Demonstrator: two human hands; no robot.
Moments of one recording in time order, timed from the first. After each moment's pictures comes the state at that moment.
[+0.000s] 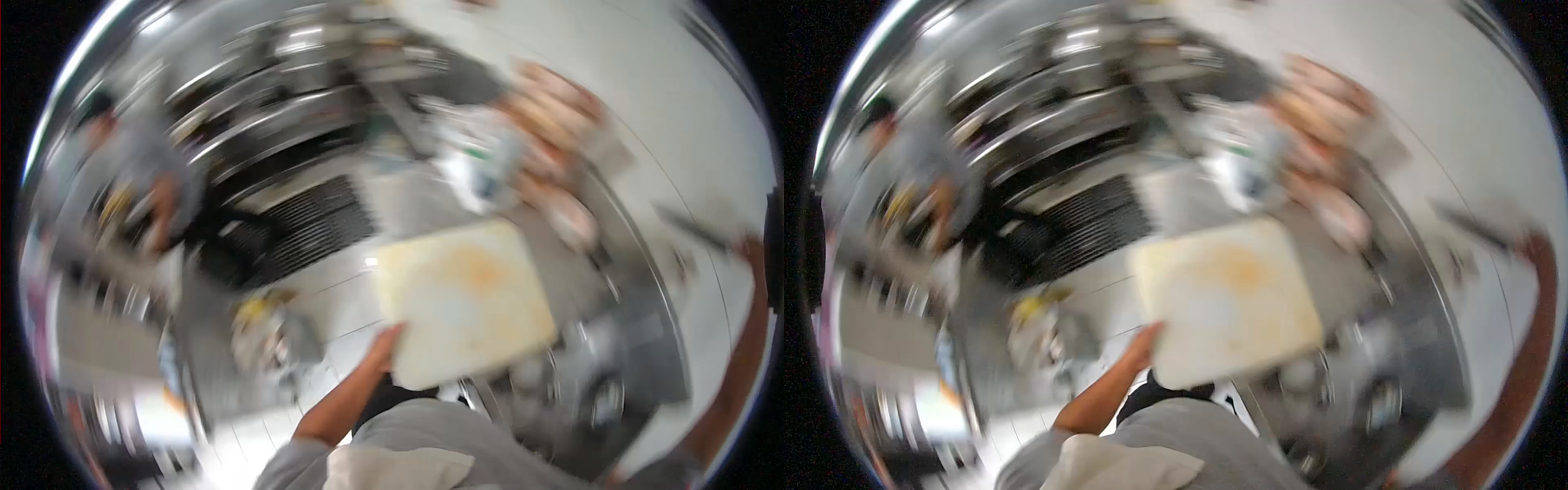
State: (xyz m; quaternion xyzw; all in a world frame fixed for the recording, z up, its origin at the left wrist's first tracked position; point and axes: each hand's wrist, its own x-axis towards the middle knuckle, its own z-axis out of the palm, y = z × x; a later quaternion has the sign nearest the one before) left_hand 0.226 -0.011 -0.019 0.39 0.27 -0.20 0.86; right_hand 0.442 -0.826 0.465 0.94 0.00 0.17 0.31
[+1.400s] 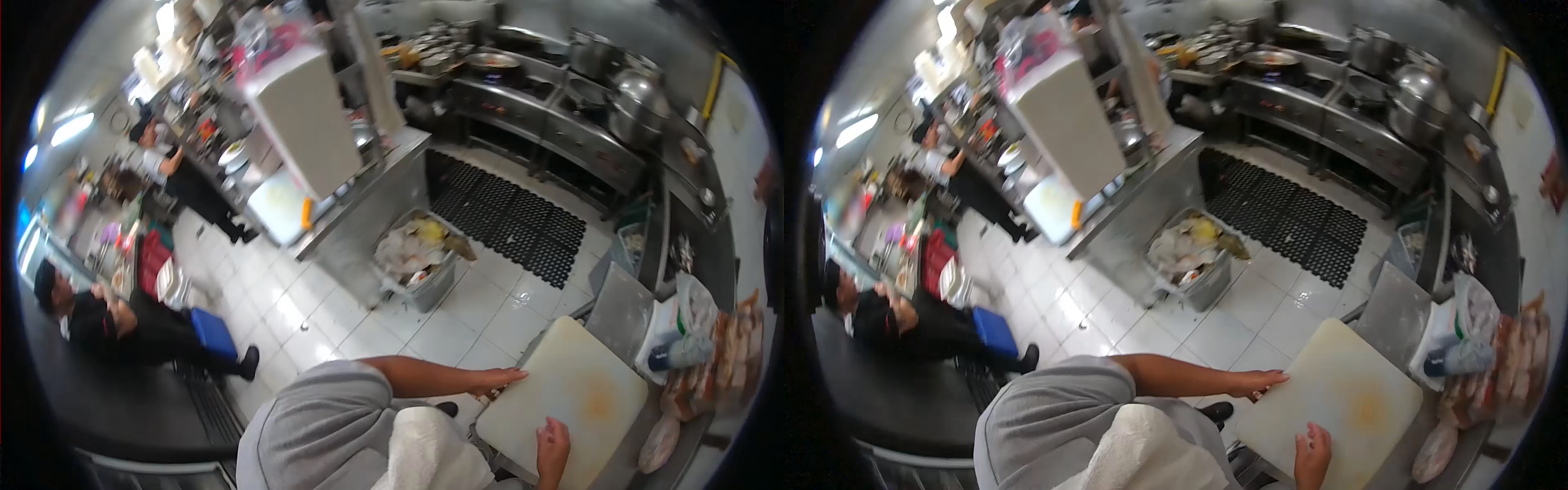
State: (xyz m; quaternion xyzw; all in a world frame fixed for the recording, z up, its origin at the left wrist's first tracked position) left_hand 0.210 -0.024 0.036 0.46 0.26 -0.19 0.83; right_hand 0.312 -0.245 0.116 0.83 0.37 -0.23 -0.36
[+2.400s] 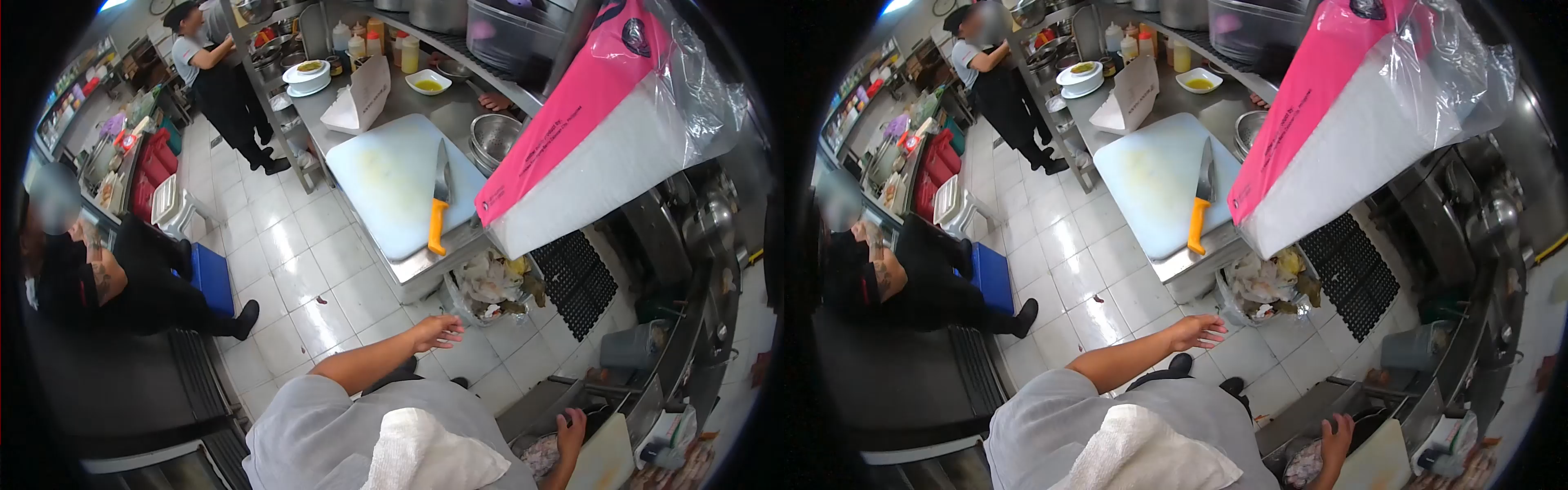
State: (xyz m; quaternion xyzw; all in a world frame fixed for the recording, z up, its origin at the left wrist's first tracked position) left_hand -0.188 0.282 -0.009 0.22 0.41 0.16 0.87; right_hand 0.173 0.031 0.093 0.83 0.52 -0.12 -0.16
